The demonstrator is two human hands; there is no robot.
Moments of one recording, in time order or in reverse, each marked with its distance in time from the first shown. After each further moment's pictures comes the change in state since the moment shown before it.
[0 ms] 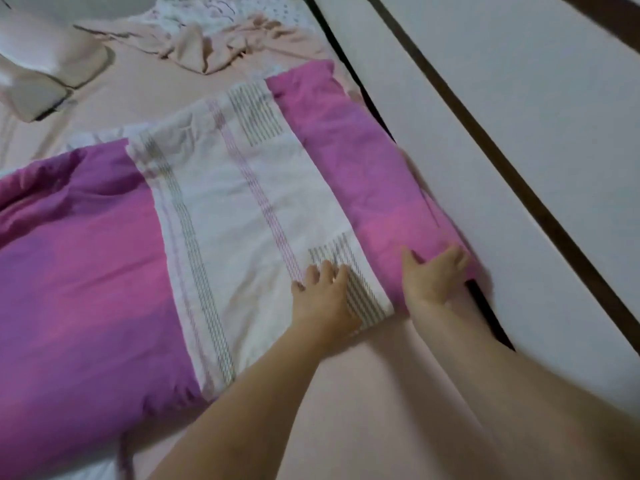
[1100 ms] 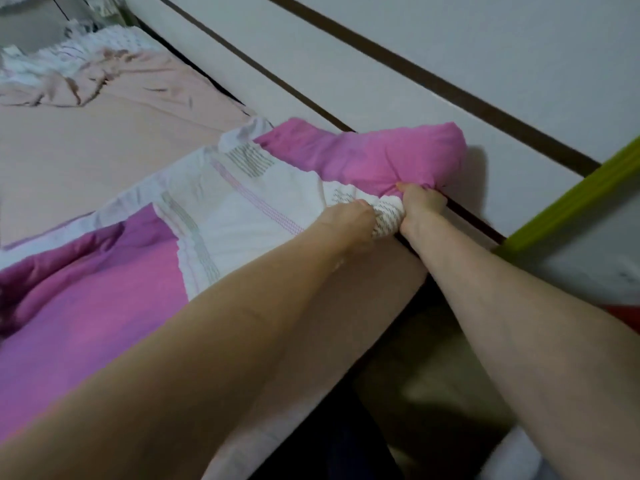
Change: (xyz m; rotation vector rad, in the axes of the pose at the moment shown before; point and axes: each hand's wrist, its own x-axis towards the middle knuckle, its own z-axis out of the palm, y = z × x) left_hand -0.364 0.217 -0.044 0.381 -0.080 0.629; right_hand -0.190 0.110 -0.378 0.792 0.119 0.526
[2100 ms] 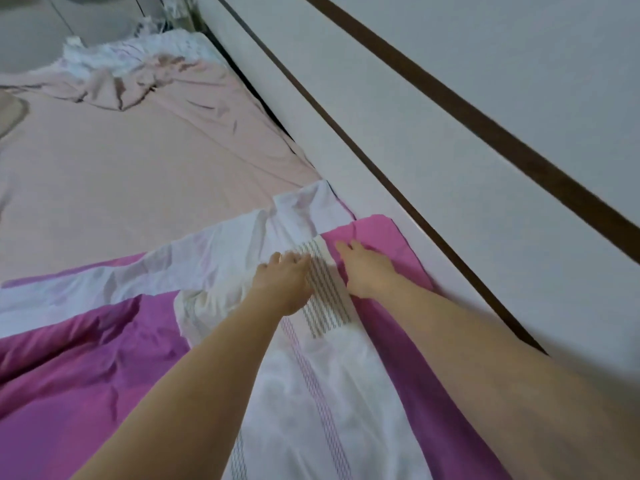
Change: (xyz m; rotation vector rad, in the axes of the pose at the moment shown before) left_hand 0.156 -0.218 0.066 -0.137 -0.067 -0.408; right_hand 0.135 0.045 0.215 -1.740 -0.834 -0.832
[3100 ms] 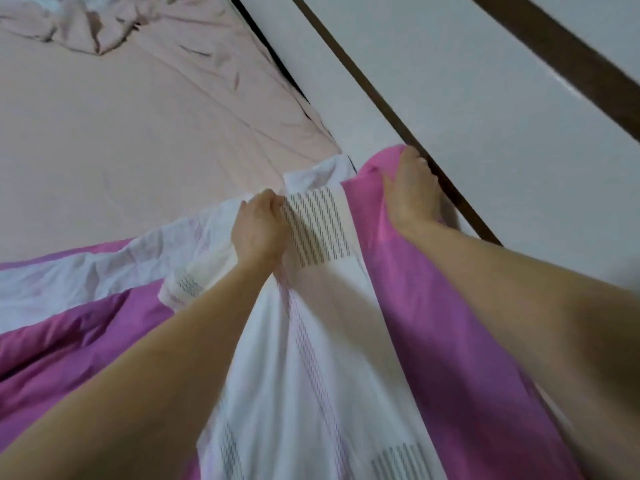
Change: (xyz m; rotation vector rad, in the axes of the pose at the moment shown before) left_hand 0.096 -0.066 0.004 -0.610 0.674 -0.333; right_hand 0.112 0.010 -0.044 0.237 0.610 0.320
